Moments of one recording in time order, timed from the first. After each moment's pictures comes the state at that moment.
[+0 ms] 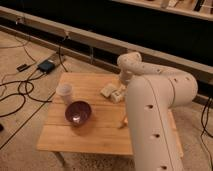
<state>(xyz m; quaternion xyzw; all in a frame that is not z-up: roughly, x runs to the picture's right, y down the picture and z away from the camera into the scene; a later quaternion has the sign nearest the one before) 0.139 0.020 0.967 -0.11 0.30 0.89 0.32</state>
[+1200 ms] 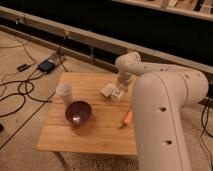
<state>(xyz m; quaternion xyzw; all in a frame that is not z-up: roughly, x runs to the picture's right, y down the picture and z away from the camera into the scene) 0.114 -0.002 0.930 -0.11 0.21 0.84 0.48</state>
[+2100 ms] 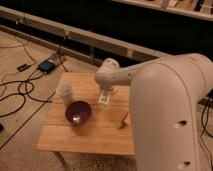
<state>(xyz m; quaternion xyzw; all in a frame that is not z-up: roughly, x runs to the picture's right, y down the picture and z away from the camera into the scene) 0.000 0.020 0.870 -0.09 0.12 0.78 0.61</state>
